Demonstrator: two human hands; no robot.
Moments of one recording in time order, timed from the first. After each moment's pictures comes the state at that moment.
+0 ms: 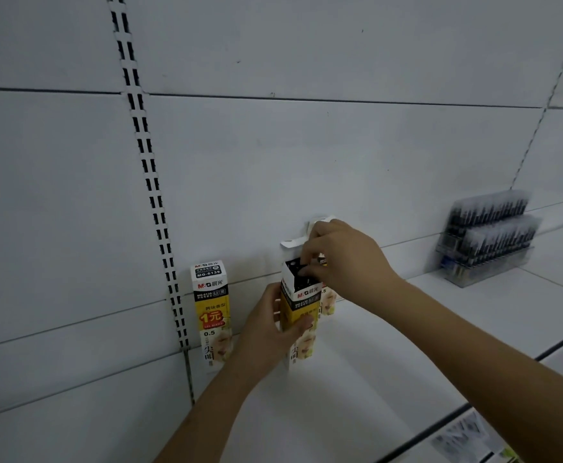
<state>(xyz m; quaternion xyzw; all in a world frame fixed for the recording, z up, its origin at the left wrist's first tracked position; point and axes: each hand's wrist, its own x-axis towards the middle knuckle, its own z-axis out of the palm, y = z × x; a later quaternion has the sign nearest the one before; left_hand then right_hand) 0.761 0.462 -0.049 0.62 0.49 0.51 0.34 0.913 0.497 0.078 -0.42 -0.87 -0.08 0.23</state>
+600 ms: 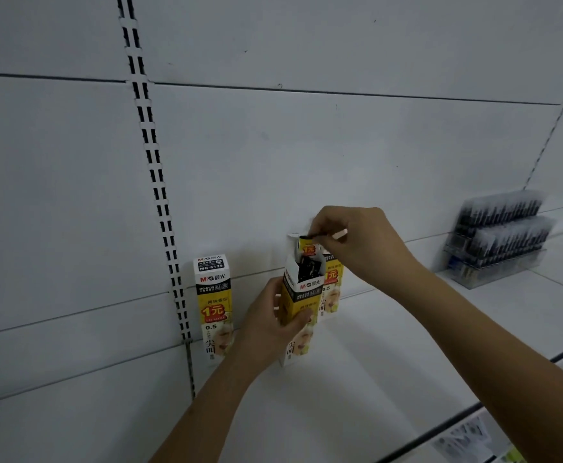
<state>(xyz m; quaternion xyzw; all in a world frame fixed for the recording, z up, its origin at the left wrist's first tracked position) 0.761 0.460 -0.041 0.61 0.52 0.50 0.32 0.921 0.502 0.093 -0.43 -0.84 0.05 0.34</state>
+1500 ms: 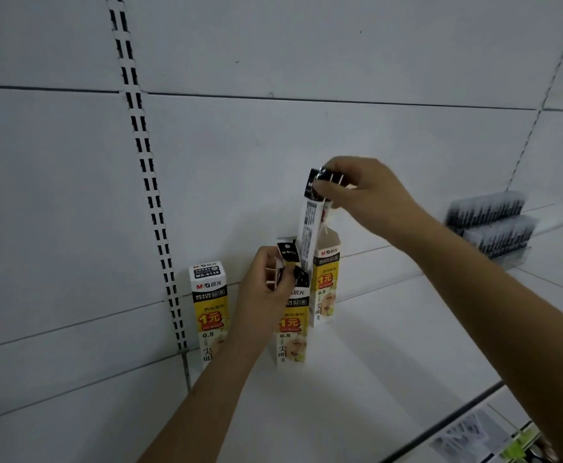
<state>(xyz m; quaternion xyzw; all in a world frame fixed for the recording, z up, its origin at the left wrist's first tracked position) 0.766 0.473 0.002 0.59 0.47 0.60 0.25 0.924 0.502 0.148 -0.41 -0.80 0.13 0.42</state>
